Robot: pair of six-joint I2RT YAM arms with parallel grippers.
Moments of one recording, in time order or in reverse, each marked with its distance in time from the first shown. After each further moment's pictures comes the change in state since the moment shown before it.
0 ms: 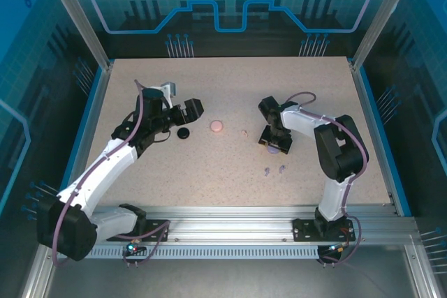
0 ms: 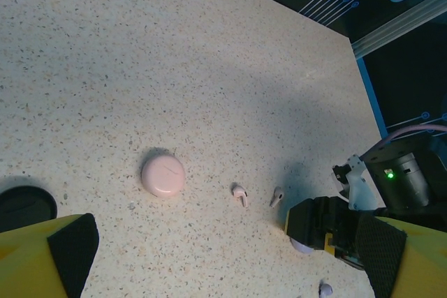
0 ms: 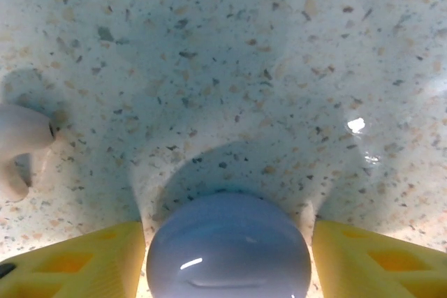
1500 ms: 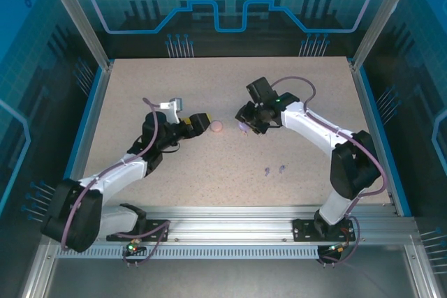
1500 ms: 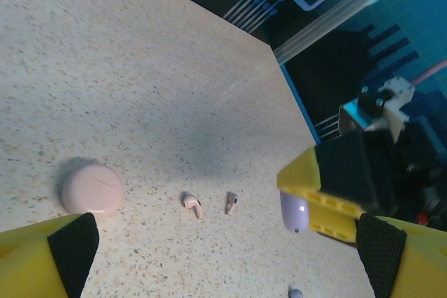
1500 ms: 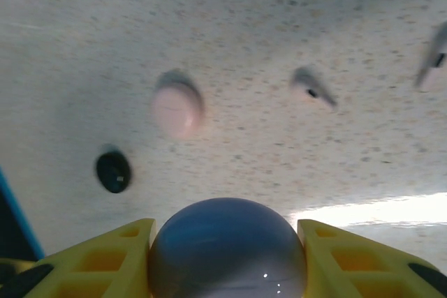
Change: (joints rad) left arm -0.019 0.087 -0.401 0.759 0.167 -0.113; right arm 0.139 -0.174 0.167 0.158 -0.190 0.254
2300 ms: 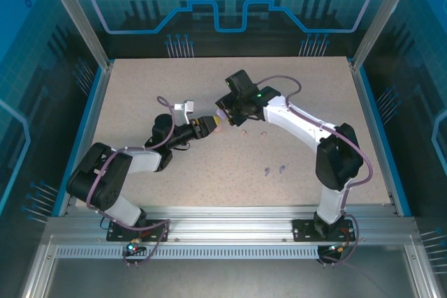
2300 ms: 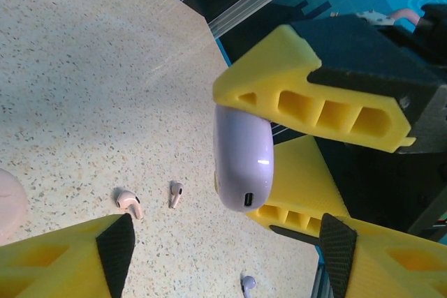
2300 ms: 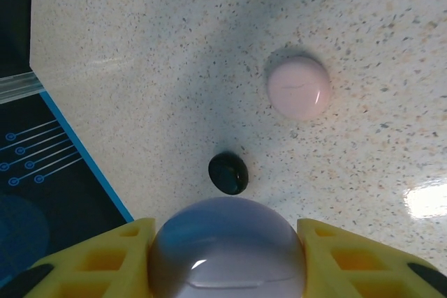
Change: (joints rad) left arm -0.013 0.316 -0.016 0.461 0.194 -0.136; right arm 0.109 0.142 0.211 0.051 0.036 0.365
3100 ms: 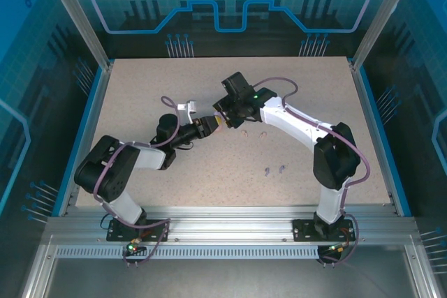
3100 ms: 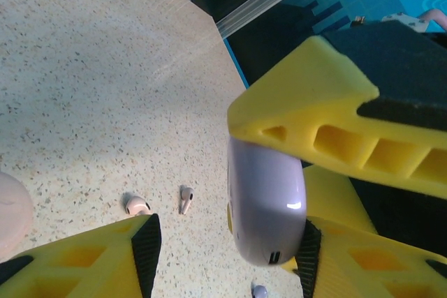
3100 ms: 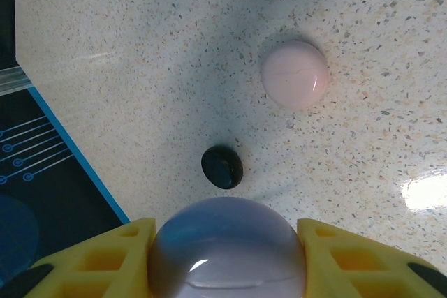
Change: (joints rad) left arm -0.016 0.086 0.026 0.056 -0.035 -0.008; right arm 0.019 0.014 0.004 -0.006 0.002 0.017
